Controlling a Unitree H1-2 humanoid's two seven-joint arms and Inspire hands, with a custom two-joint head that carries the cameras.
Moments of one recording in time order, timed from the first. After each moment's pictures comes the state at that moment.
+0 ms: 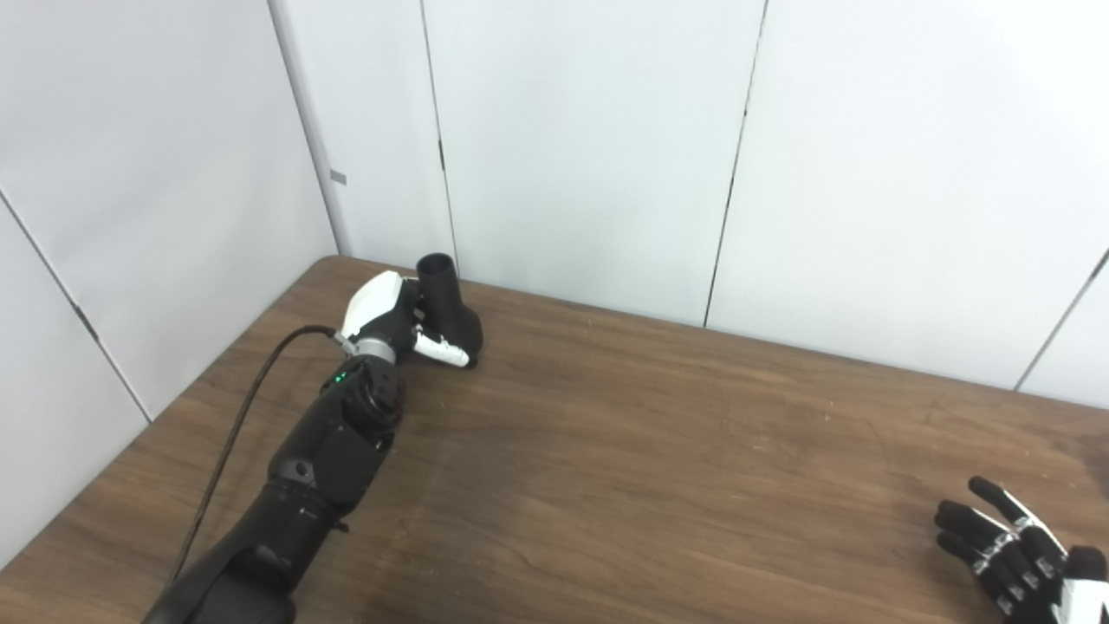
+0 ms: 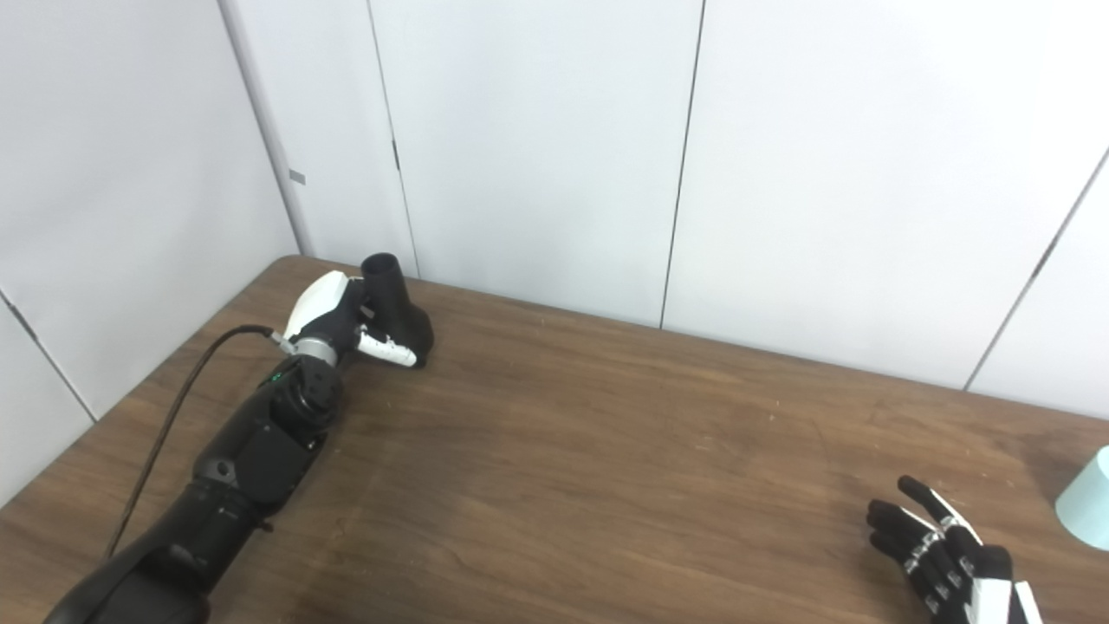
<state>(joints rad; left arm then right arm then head) -0.55 0.52 -0.06 0.48 0.46 0.38 0.07 -0.06 -0.13 -0.09 -0.03 0.23 0.03 0.15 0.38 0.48</state>
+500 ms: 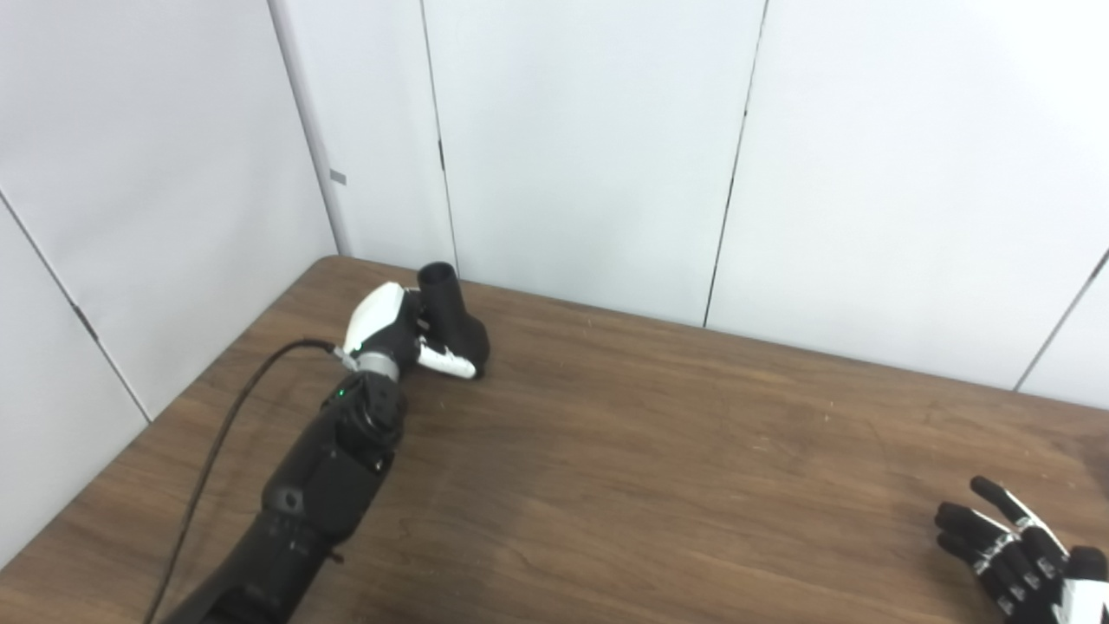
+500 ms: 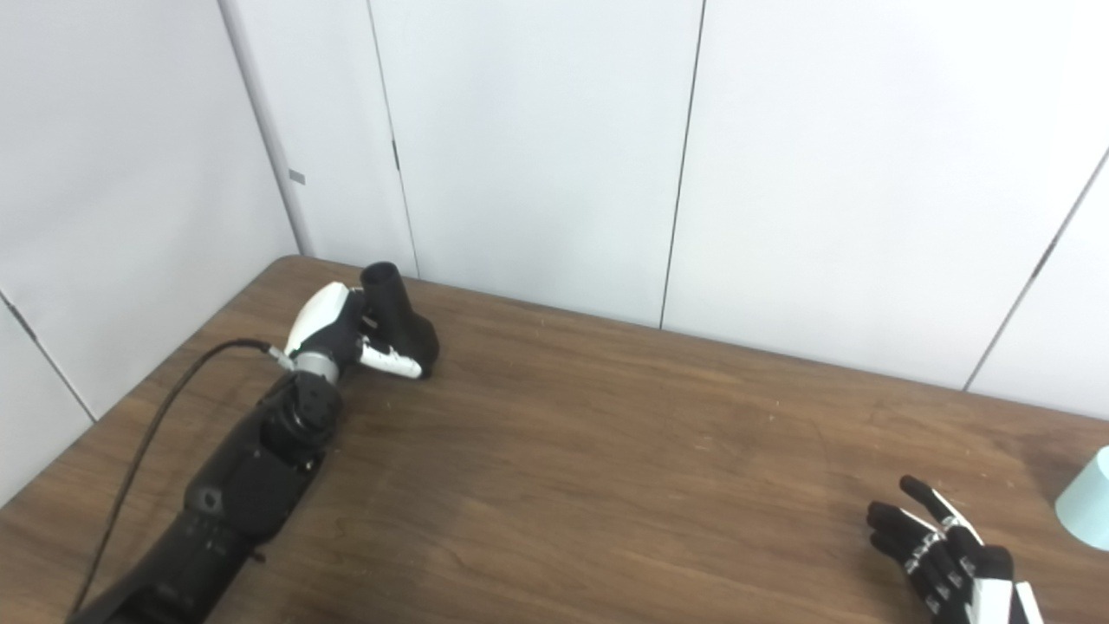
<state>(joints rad) -0.44 0.49 -0.06 0.23 0.45 0.43 0.03 -0.06 -0.12 -0.09 -0.03 0.23 0.03 0.15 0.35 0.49</state>
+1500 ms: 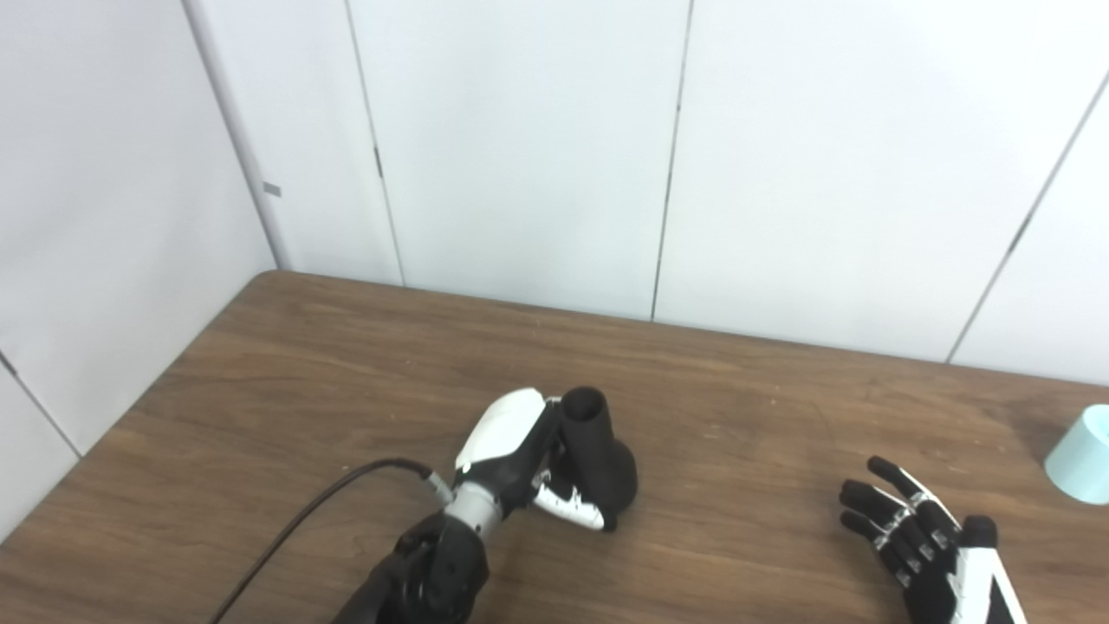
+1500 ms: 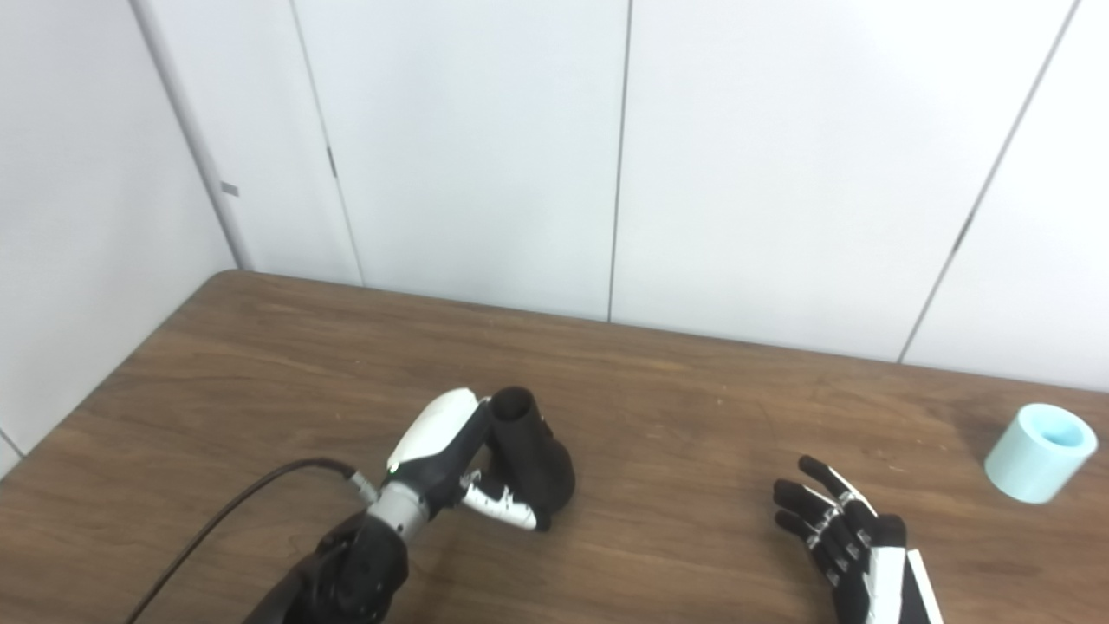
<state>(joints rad) -0.21 0.27 -0.31 -0.25 0.58 0.39 -0.14 0.00 -0.04 -0.06 -0.16 0.21 0.13 0.09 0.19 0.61</state>
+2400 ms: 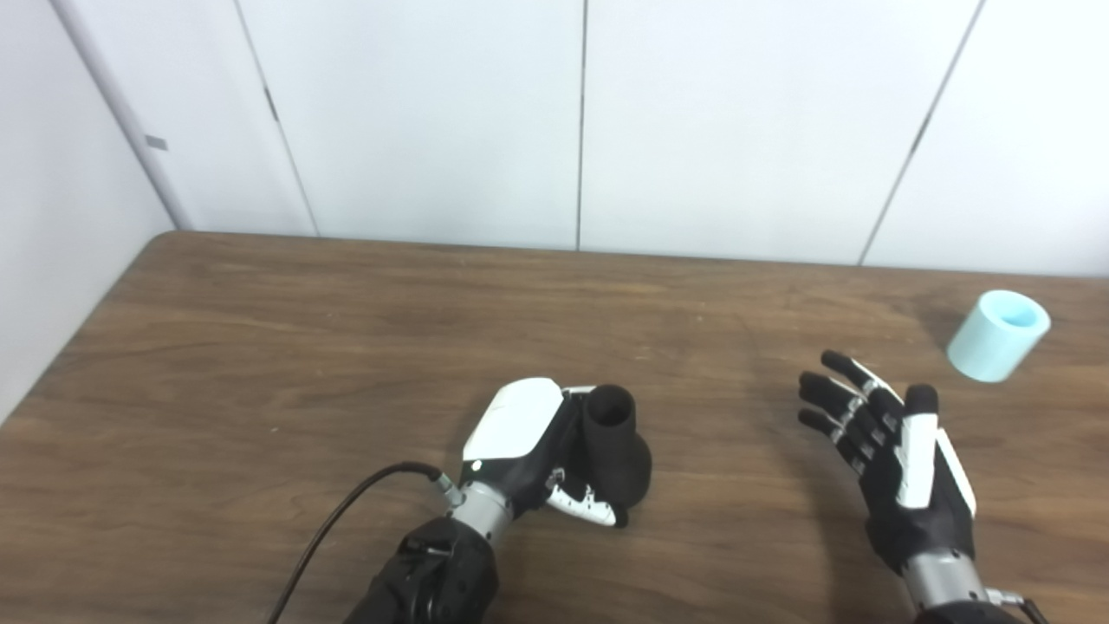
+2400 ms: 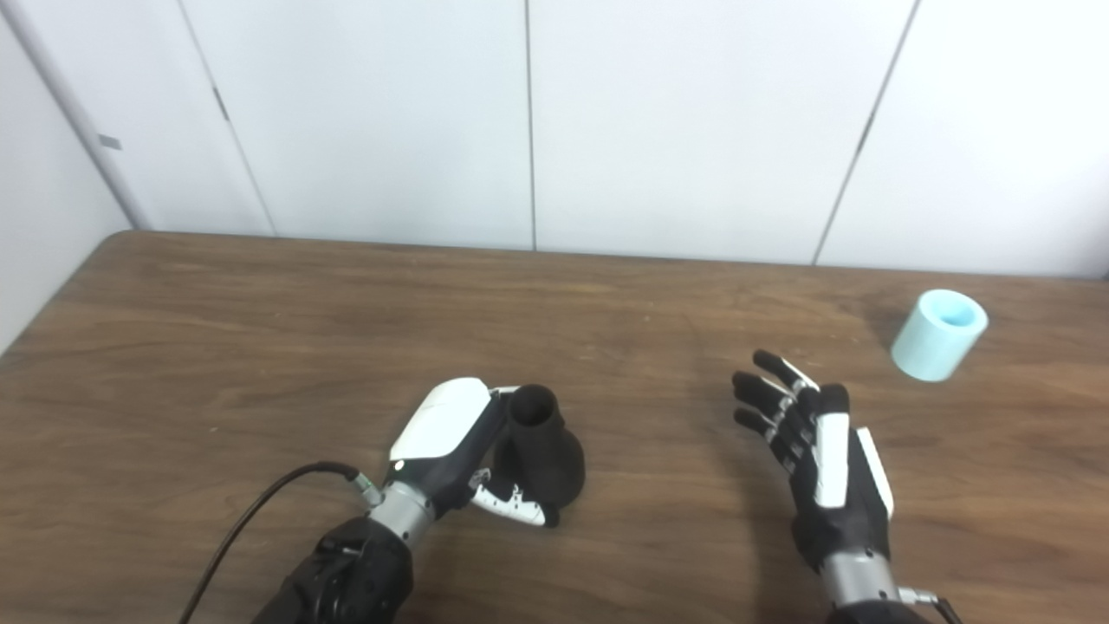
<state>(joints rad) -0.18 0.20 -0.53 -0.27 0.78 0.37 -0.18 0.01 -0.04 -0.09 -0.38 0.18 0.35 -0.01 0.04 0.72</state>
